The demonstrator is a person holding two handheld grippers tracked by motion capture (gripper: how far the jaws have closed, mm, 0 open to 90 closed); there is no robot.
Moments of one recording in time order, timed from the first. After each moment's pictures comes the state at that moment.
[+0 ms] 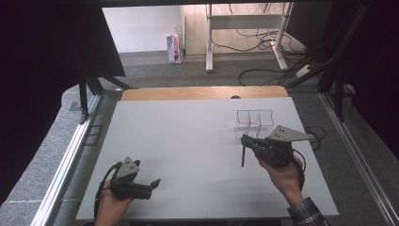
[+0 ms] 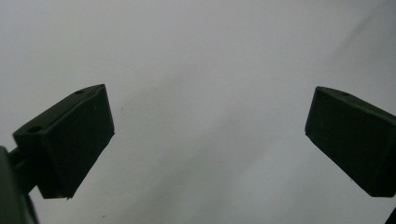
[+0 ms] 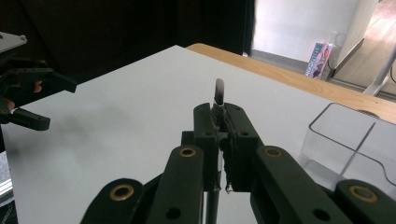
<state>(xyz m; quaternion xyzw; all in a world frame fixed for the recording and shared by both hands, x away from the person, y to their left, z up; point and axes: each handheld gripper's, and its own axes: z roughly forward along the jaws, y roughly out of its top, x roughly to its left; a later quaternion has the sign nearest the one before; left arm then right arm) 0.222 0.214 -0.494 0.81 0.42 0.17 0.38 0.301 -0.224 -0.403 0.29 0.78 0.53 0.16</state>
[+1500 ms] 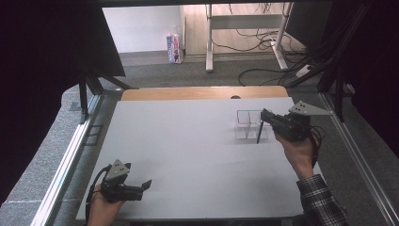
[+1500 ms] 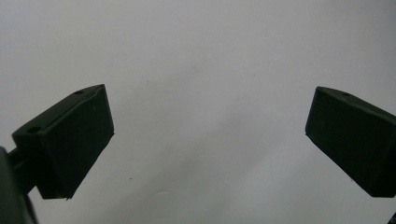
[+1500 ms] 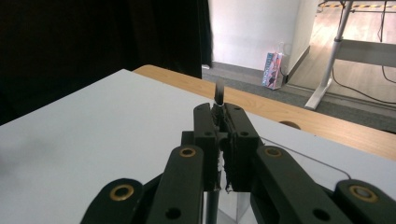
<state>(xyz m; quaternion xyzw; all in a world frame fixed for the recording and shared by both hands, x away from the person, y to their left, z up) 0.214 0.237 -0.500 0.79 0.44 0.17 0.38 0.359 -0.268 -0.379 0.35 0.74 0.54 0.21</state>
